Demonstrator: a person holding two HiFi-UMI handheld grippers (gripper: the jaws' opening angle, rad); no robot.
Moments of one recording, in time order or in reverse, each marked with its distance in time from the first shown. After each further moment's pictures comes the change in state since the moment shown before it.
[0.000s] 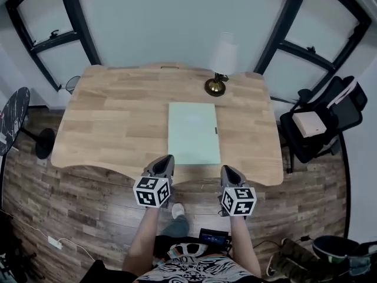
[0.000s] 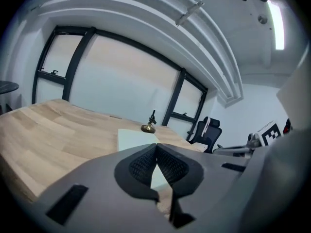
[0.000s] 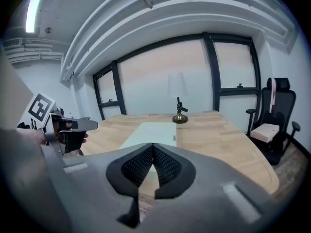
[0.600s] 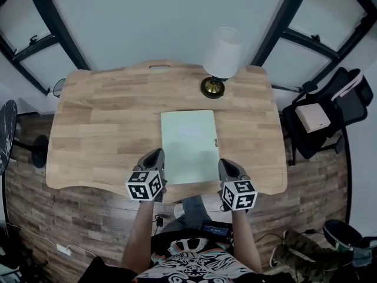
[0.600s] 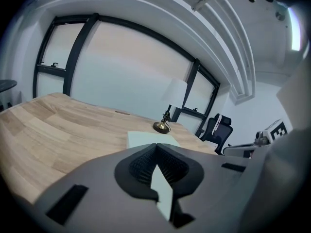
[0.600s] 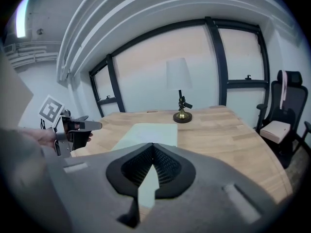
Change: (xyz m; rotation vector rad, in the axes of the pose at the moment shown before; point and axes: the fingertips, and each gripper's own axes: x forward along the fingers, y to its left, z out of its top) left arm 0.101 0.082 0.030 -0.041 0.078 0.051; right arm 0.102 -0.032 0.035 0.021 0.073 0.034
